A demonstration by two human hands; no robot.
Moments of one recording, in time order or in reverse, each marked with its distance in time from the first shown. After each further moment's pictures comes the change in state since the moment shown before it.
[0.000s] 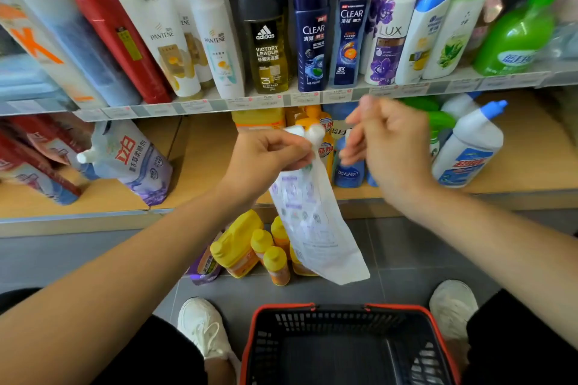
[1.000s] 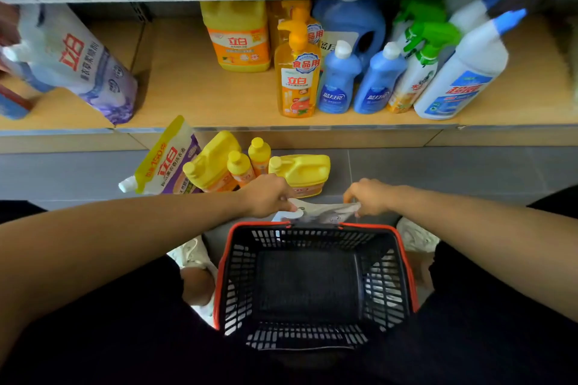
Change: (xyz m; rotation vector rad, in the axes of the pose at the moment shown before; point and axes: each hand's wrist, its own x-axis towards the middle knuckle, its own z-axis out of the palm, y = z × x) left_hand -0.072 -0.186 0.024 1.028 -0.789 -0.121; right_hand -0.101 0.205 -0.062 -1.155 -1.403 0.395
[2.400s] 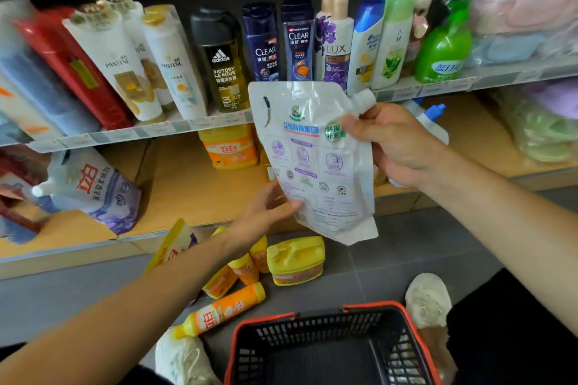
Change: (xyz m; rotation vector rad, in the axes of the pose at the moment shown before) left_hand -0.002 0.043 -0.114 -0.972 0.393 0.138; right_hand -0.155 -0.031 -0.199 1.669 0.775 -0.597
